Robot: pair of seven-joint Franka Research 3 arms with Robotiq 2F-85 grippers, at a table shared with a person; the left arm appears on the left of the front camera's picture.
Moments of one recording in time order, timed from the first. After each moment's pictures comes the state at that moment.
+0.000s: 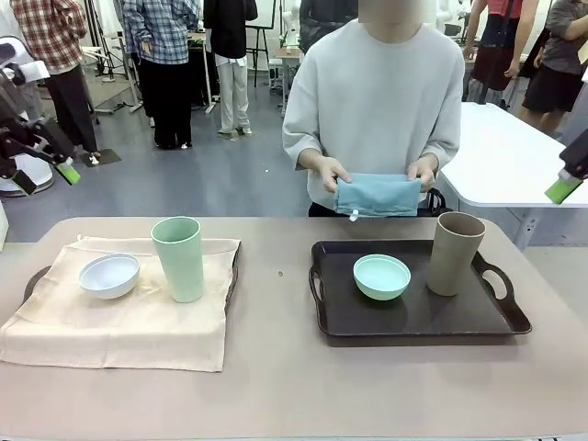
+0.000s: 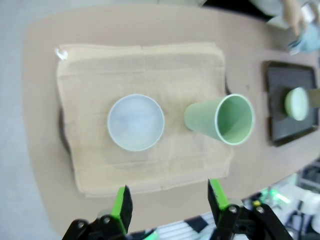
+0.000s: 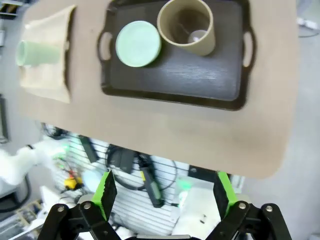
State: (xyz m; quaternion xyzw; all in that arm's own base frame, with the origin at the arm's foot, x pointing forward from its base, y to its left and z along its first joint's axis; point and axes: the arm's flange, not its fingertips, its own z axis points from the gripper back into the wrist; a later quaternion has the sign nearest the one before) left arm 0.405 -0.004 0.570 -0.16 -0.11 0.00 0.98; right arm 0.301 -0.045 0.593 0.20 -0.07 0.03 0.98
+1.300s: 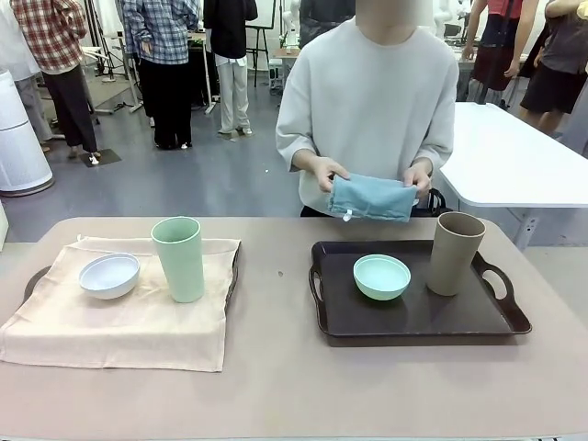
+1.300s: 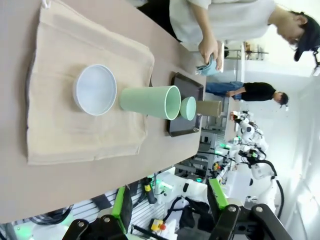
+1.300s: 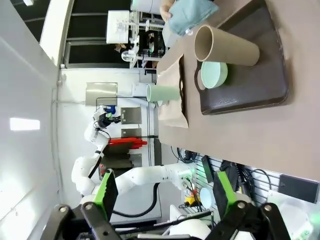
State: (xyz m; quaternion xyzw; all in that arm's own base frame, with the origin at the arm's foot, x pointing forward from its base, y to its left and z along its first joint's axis) left arm 0.348 0.195 0.535 -0.49 -0.05 0.13 0.86; right arm 0.216 -0.265 0.515 0.57 -0.13 -0.12 0.80
